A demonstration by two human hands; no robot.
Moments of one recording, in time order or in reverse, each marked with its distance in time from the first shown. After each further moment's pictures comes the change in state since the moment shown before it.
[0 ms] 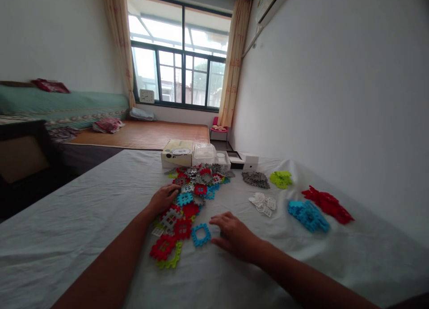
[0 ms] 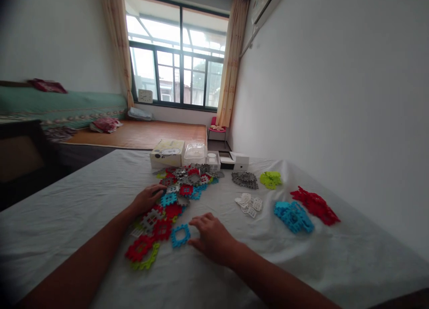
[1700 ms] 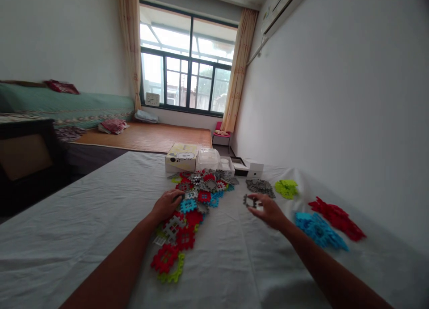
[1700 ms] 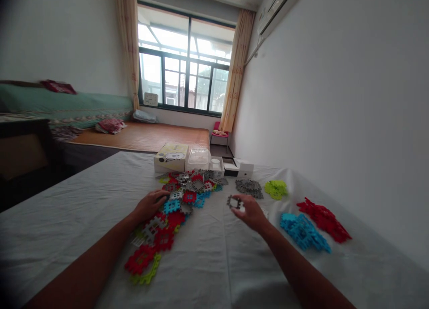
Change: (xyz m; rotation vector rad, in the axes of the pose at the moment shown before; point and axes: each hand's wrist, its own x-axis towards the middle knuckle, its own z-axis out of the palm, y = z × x) left_hand -0.003 0.006 0.000 -0.006 0.025 0.007; right_hand -0.001 0.124 -0.056 -0.040 0.277 0.299
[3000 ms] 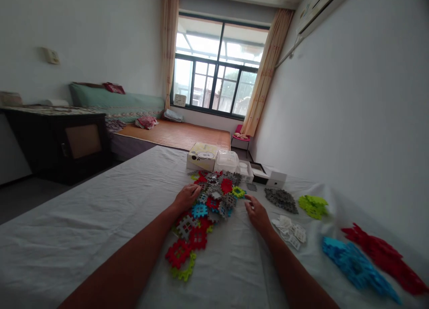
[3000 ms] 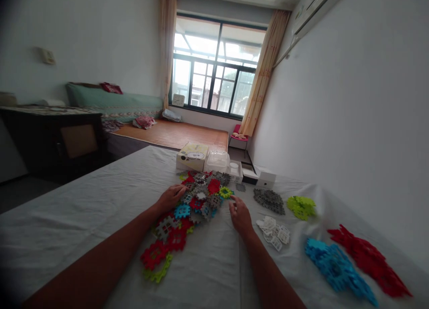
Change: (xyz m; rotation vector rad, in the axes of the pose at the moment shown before) left_hand 0.002 0.006 0.005 -0.128 0.102 -0.053; right_hand 0.042 -0.042 0.089 0.263 0.088 0.050
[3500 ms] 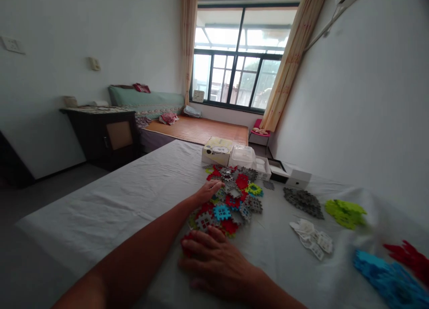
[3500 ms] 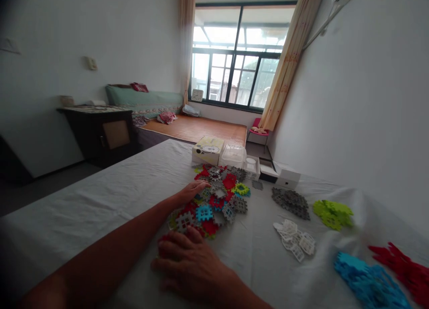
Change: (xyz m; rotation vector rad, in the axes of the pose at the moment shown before) left_hand 0.001 0.024 0.018 -0.293 -0.085 0.009; right_hand -0.087 -0.137 0.025 -0.130 -0.682 -0.960
